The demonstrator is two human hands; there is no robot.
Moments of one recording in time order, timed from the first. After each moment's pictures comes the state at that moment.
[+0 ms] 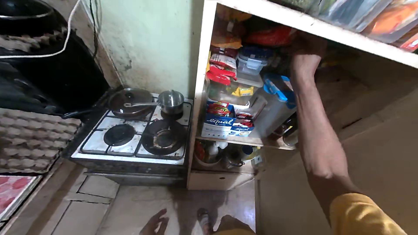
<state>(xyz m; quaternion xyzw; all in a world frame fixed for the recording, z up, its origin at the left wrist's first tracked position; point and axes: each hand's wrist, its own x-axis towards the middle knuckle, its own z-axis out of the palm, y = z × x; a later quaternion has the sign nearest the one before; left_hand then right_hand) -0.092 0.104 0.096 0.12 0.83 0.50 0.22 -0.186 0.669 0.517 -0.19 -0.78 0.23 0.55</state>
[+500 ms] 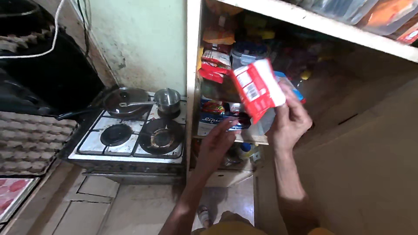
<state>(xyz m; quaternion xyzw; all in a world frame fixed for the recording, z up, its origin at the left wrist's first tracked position) -0.159 0.358 0.347 0.40 0.46 0.77 0.18 -0.081 0.541 0.414 0.05 -0.72 0.35 0.59</state>
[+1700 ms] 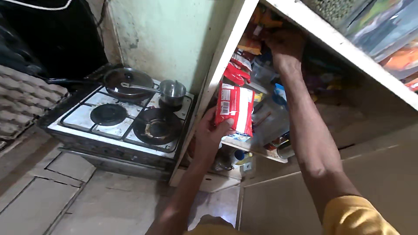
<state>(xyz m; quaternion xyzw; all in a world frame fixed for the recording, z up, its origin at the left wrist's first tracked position) -0.175 0.353 0.364 0.22 0.41 0.87 0.15 -0.256 0.609 0.541 -0.10 -0.91 0.07 0.39</state>
